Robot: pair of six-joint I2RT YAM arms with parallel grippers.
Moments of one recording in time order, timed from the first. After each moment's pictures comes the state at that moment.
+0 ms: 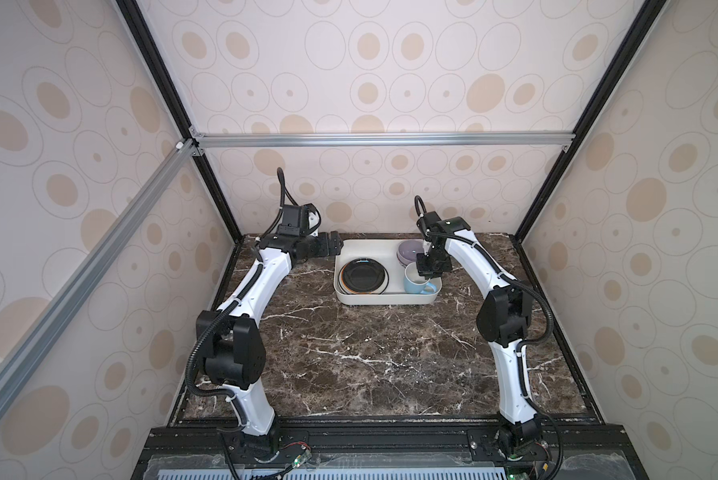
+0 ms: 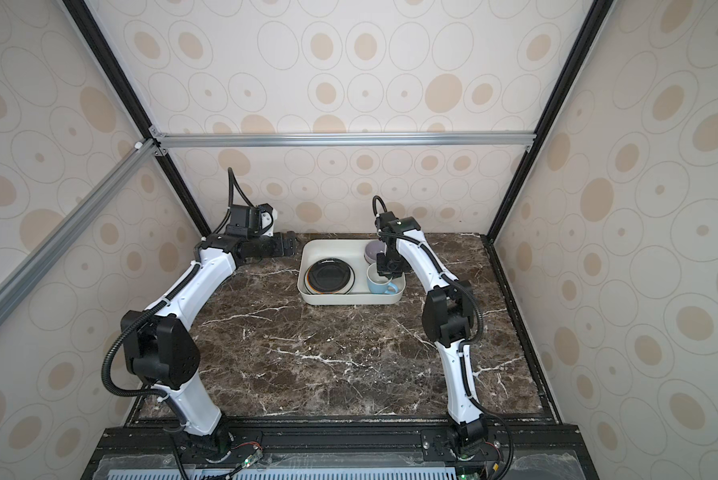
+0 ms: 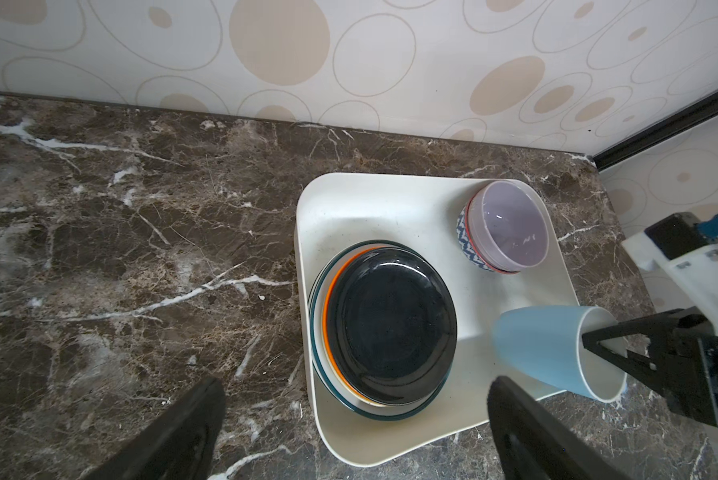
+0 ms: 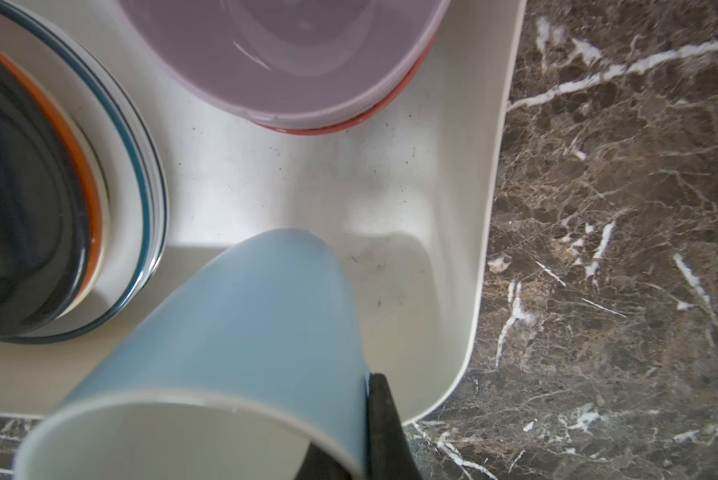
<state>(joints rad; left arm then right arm) -0.18 1.79 1.66 -0.60 0.22 -0.26 0.35 2.30 2.28 -1.35 0.03 0.32</state>
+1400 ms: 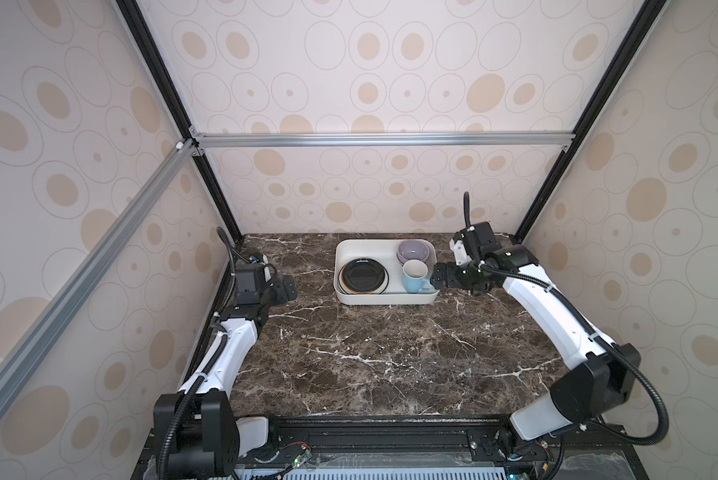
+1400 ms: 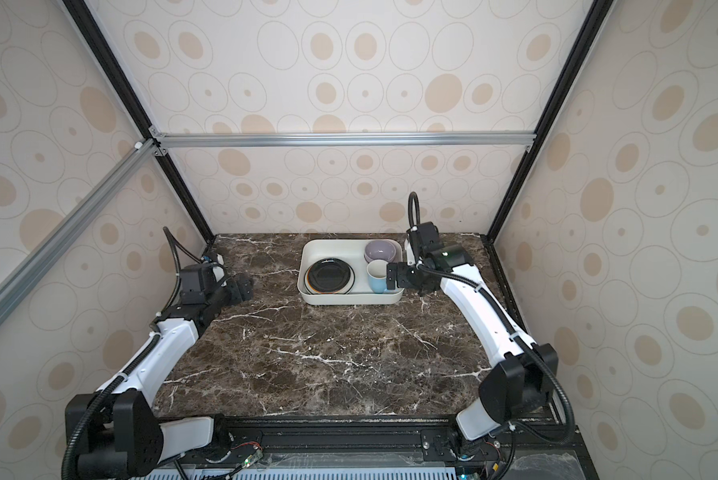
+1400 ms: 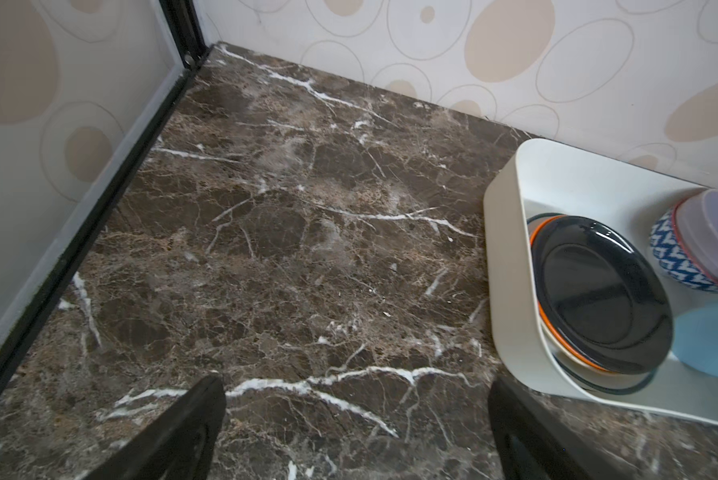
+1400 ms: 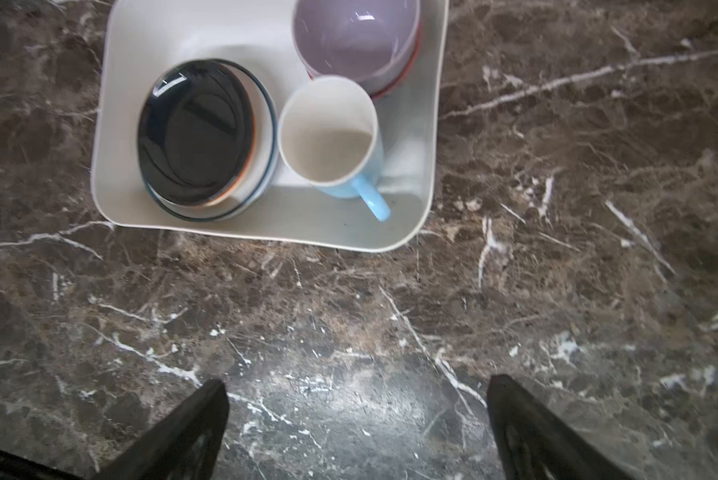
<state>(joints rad) 0.04 1.22 0.78 -0.17 0.00 -0.20 0.33 1.48 1.45 -0.99 -0.03 0.30</state>
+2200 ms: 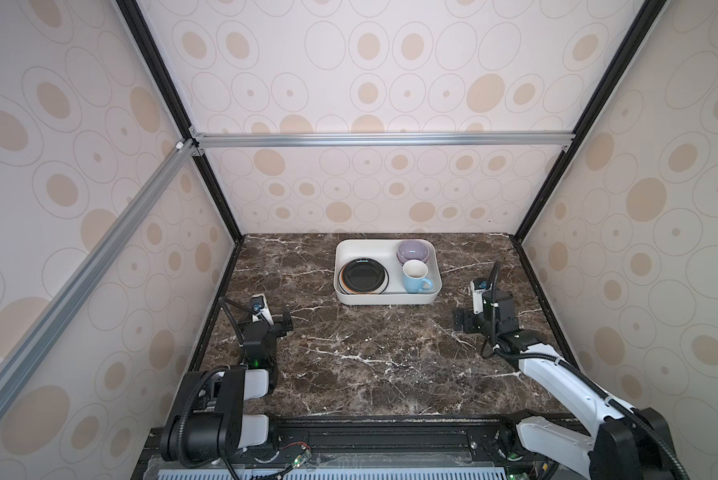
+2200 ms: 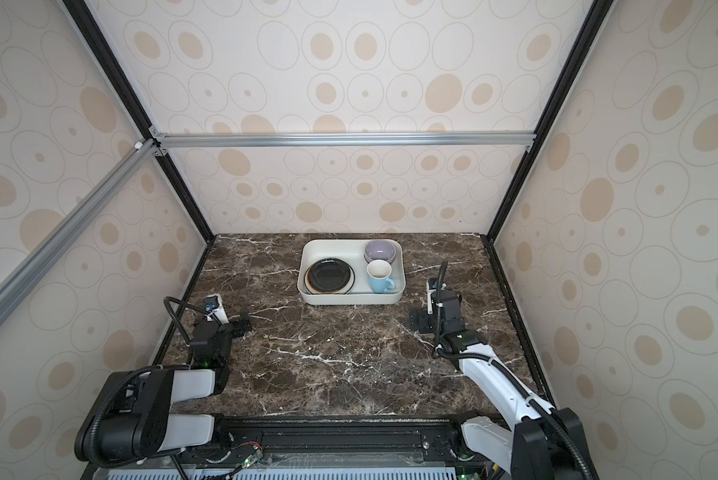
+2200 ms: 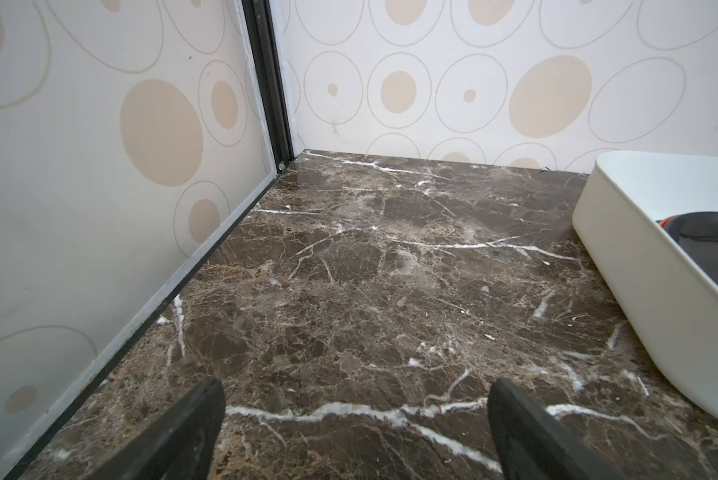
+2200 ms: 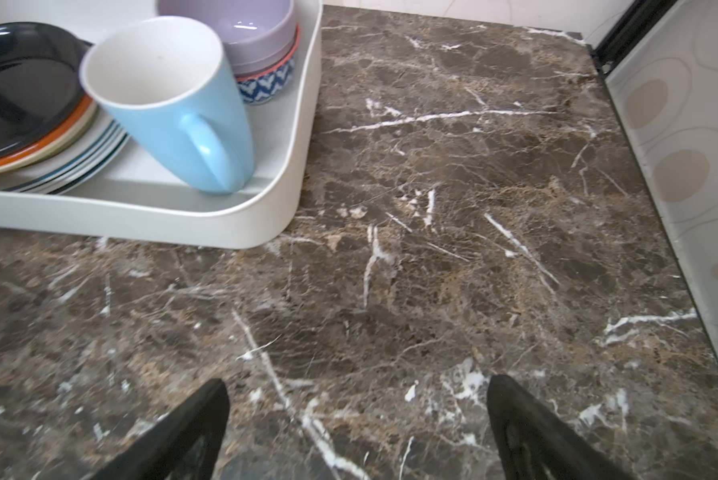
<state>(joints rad) 0.04 1.38 0.18 0.98 -0.17 -0.04 0.22 1.13 0.58 -0.12 0.18 0.06</state>
